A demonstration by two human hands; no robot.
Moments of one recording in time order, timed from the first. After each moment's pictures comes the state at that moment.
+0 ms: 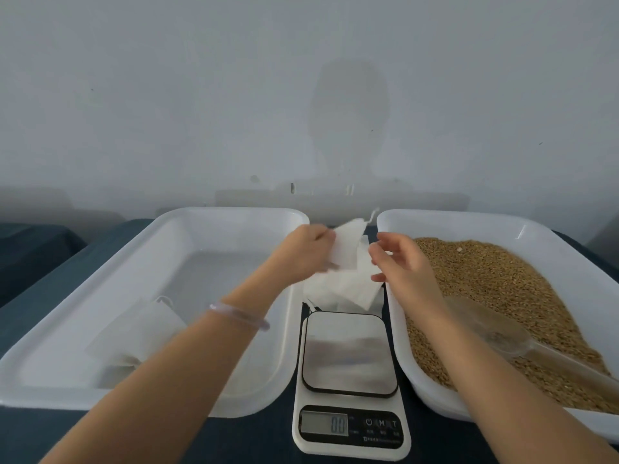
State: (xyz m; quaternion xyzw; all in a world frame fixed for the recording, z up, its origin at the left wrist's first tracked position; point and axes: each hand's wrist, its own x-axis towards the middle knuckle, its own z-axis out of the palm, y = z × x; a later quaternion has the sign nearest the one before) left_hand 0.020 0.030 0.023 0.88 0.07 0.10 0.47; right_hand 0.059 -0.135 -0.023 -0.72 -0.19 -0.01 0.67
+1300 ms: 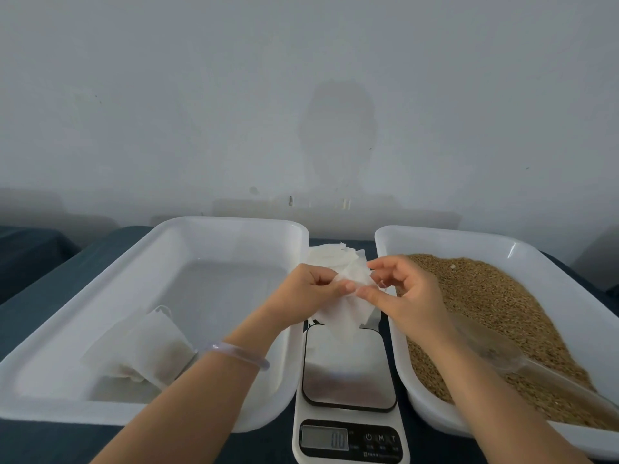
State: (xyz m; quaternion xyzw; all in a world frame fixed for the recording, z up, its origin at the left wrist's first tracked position) left_hand -0.003 0.032 -0.010 0.81 -0.03 0.07 0.58; right_hand 0.044 -0.145 -0.017 -0.75 -0.29 -0.10 0.58
